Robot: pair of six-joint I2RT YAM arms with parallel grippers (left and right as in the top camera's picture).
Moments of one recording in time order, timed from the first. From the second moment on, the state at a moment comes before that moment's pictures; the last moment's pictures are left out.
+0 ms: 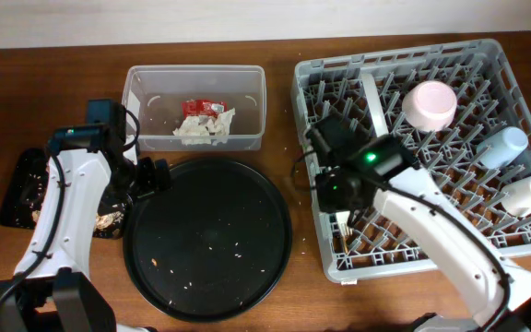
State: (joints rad) left arm 0.06 1.63 1.33 -1.22 0.06 -0.25; right arm 0.52 1.53 1.35 -1.23 0.11 0.42
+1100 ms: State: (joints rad) left arm -0.14 1.62 1.32 -1.32 0.07 -0.12; right arm -0.01 1.33 1.27 -1.30 -0.25 0.15
